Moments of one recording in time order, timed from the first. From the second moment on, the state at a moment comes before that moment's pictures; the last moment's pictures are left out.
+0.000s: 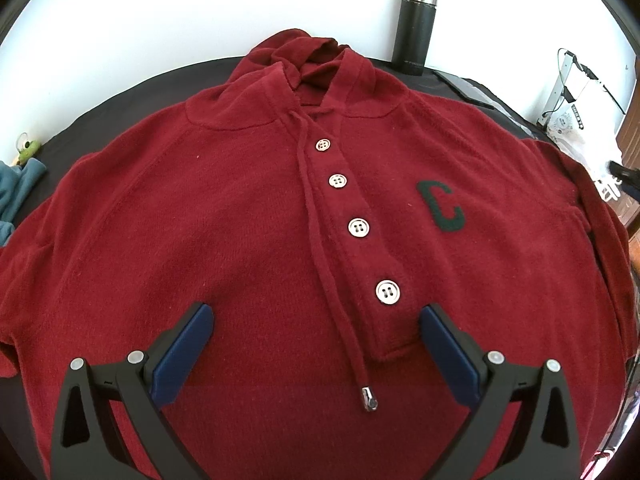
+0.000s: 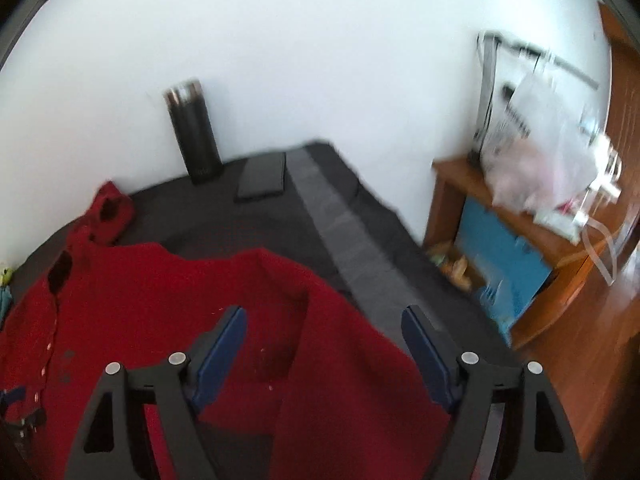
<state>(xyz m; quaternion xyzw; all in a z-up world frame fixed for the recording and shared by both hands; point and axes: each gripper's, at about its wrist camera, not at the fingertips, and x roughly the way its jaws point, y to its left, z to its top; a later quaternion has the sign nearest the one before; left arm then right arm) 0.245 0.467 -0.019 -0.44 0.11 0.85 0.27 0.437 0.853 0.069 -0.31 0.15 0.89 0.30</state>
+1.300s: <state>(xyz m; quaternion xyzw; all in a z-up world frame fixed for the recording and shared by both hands) 0.248 0.465 -0.019 -0.44 0.11 0.85 0.27 0.548 0.730 0.005 -0.40 0.09 0.88 0.22</state>
